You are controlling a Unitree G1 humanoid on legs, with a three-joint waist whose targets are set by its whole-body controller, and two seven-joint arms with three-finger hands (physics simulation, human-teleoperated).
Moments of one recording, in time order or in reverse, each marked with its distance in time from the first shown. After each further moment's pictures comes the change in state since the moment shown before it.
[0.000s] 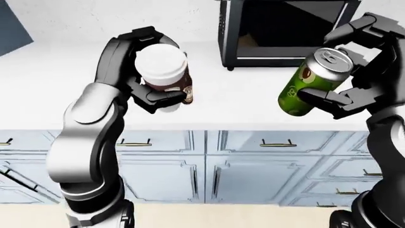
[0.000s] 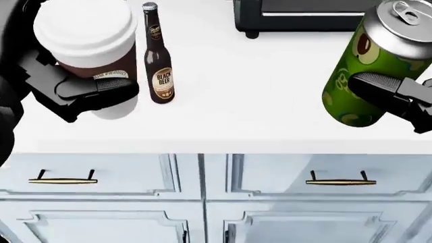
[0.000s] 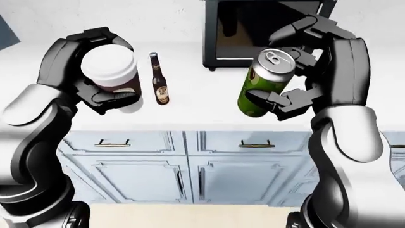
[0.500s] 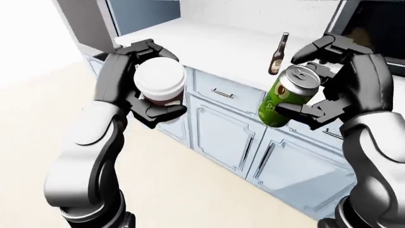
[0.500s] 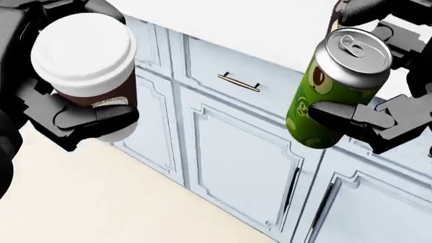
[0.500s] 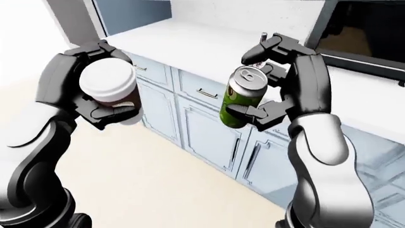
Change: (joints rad) left arm 0.101 -0.032 0.000 -0.140 0.009 0.038 0.009; right arm 0.051 0.099 0.097 -0.005 -0.087 -0.036 0.077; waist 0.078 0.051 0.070
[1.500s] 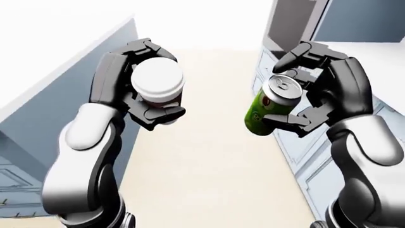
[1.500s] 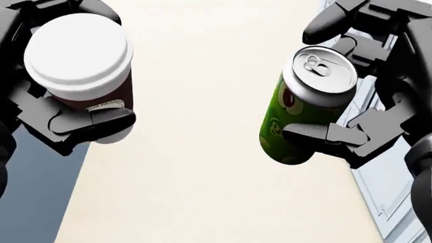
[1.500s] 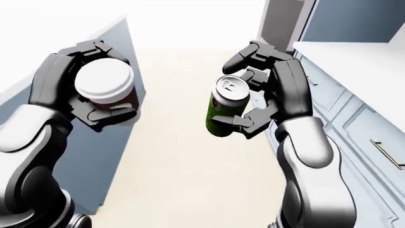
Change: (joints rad) left arm 0.008 0.000 -0.004 -0.046 0.044 0.015 -0.021; right arm 0.009 0.056 0.069 -0.019 -0.072 -0.013 0.106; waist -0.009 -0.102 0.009
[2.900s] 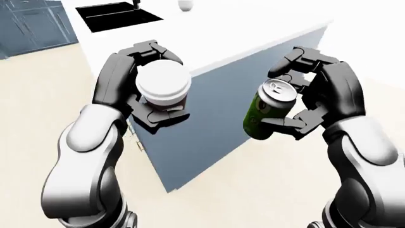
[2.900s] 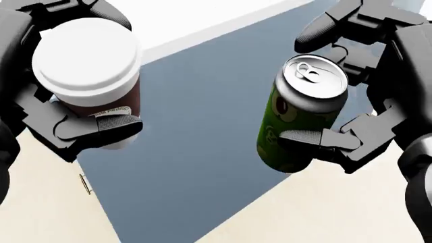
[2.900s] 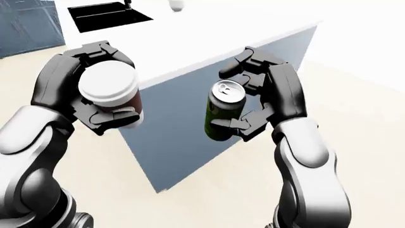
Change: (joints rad) left arm -0.016 -0.011 -0.023 -0.035 0.031 0.061 -0.042; right arm 0.002 0.024 0.014 -0.001 -0.039 0.037 0.041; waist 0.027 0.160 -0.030
